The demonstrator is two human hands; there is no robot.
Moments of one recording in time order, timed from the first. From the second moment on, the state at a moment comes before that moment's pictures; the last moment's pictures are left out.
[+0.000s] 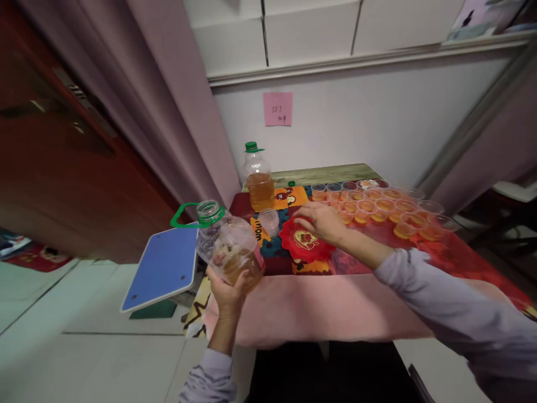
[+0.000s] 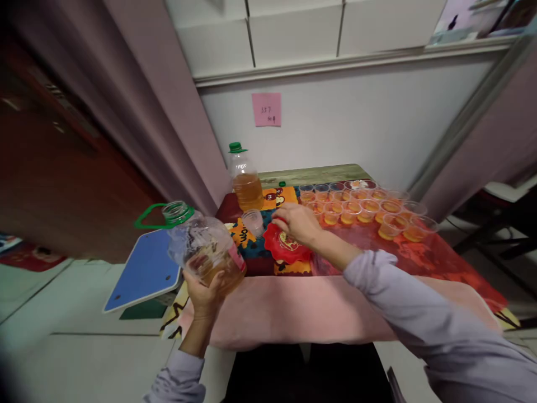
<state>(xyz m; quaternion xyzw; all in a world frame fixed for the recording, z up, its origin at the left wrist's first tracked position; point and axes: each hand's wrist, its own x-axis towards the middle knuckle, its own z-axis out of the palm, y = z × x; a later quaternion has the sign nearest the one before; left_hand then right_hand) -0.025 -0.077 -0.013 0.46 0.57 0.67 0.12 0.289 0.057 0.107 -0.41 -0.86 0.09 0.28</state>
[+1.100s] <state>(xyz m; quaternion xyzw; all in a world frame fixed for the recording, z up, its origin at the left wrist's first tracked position) -0.023 -0.087 0.000 0.46 0.59 0.65 0.16 0.192 0.091 0.123 -0.40 -0.86 0.08 0.30</state>
